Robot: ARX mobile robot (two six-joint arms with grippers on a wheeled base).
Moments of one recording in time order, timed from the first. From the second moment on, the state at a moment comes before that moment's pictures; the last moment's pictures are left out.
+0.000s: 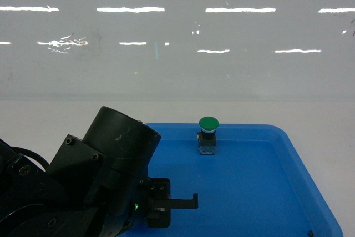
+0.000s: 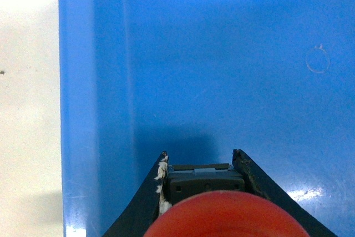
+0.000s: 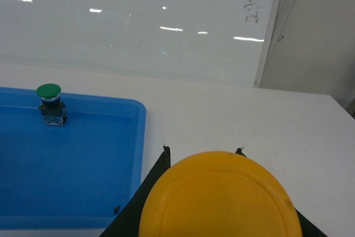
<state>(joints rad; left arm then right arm) -0.53 2.09 0.79 0.39 -0.17 -0.44 0.39 0.16 0.09 -0.09 0.48 -0.05</state>
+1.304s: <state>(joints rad) -0.24 0.87 0.21 0.51 -0.24 -0.01 0.39 0.16 0.09 -0.09 0.48 -0.05</state>
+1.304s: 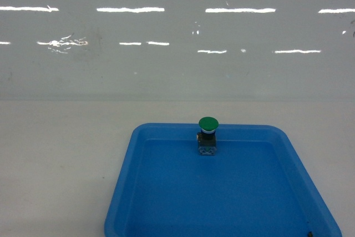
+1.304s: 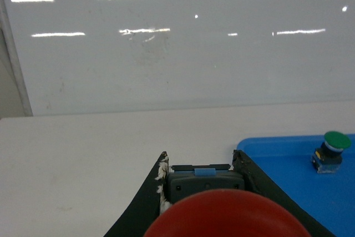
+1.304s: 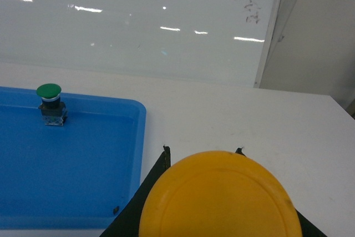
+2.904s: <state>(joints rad) -0.24 0.87 0.21 0.51 -0.24 0.00 0.39 0.16 0.09 -0.09 0.48 -0.05</state>
